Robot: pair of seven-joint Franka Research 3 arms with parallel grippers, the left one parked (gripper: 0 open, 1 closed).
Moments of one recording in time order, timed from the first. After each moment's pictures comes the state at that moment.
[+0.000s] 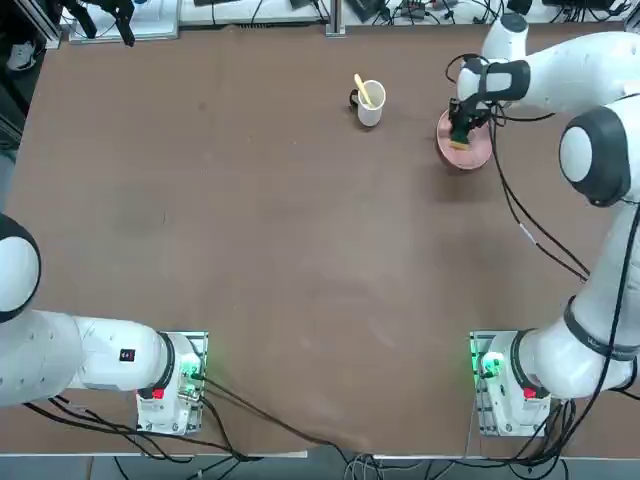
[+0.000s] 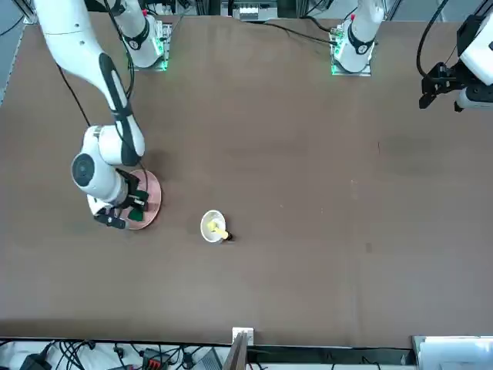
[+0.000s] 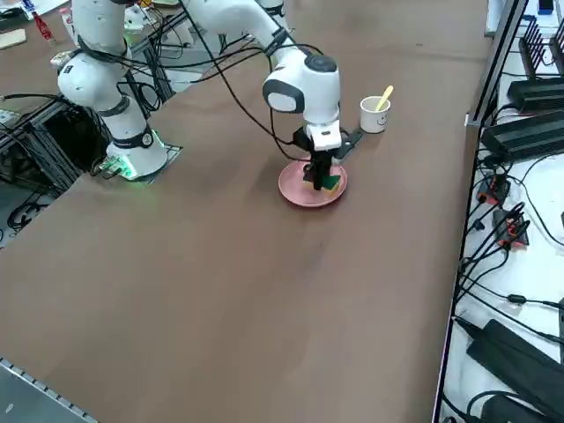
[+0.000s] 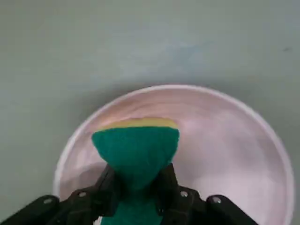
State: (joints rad) arm 0.28 0.56 -0.14 -1.92 0.14 2.47 0.30
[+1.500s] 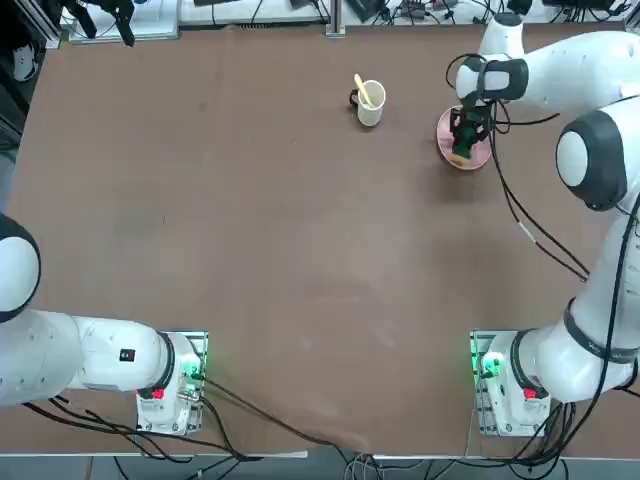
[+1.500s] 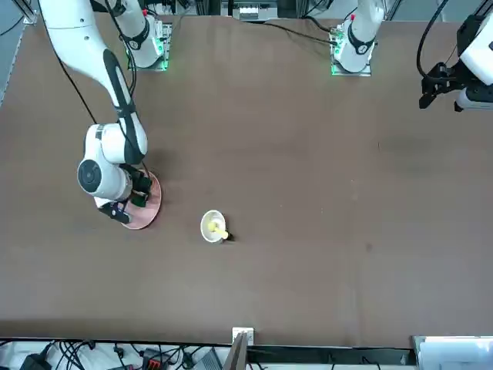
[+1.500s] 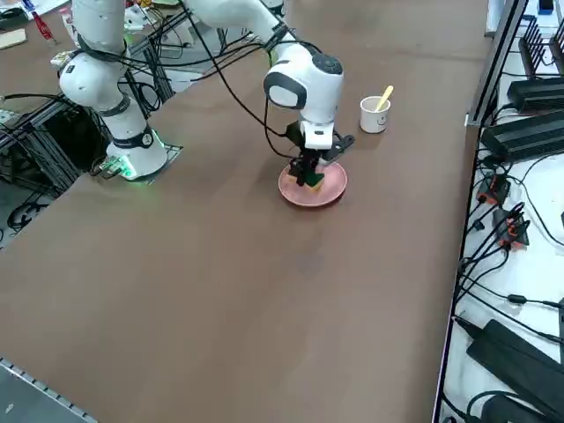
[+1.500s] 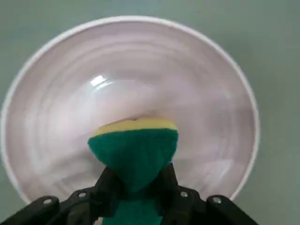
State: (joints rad) arm 0.31 0.54 -0.21 -1.93 0.14 2.26 0.39
